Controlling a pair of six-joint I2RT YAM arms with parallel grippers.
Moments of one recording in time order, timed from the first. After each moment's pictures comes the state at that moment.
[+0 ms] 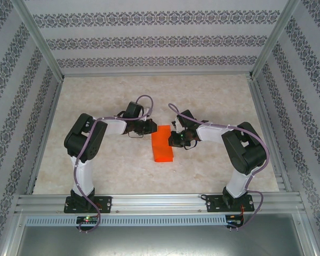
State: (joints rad) left arm -0.41 2.00 1.10 0.02 0.55 -0.56; right arm 0.51 1.77 0.91 -0.30 -0.44 0.52
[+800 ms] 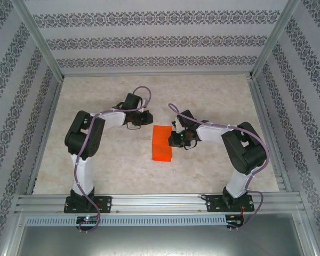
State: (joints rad) left arm -0.36 2.00 1.23 -0.15 0.41 -0.47; right arm 0.51 1.77 0.91 -0.30 -0.44 0.52
